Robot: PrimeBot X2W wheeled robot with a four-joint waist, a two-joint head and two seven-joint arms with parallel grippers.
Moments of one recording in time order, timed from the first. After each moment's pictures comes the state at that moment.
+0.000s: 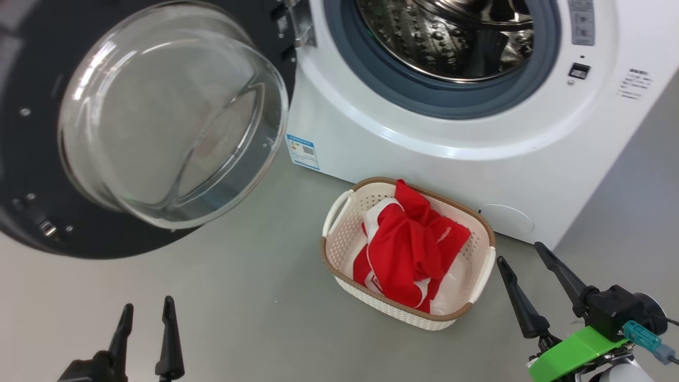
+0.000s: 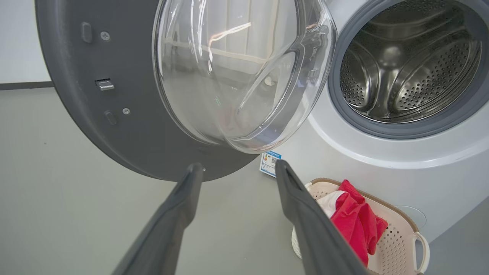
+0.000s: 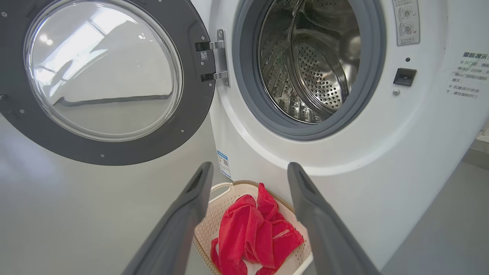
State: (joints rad) left arm 0.00 0.04 -0.02 0.21 -0.30 -0.03 -0.25; right arm -0.08 -0.26 0.14 0.15 0.24 0.13 -0.26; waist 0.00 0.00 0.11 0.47
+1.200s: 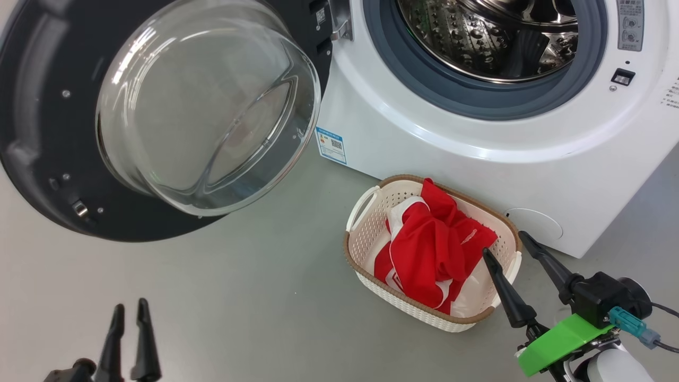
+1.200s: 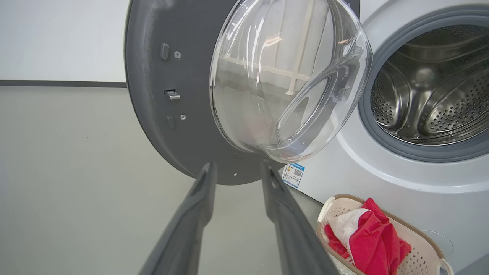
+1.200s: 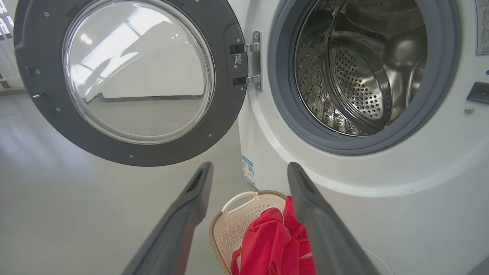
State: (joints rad) left arm 0.04 0.03 0.00 0.14 -0.34 0.00 -0.25; right arm -0.14 -0.27 0.20 0.18 0.26 0.13 -0.26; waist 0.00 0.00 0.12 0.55
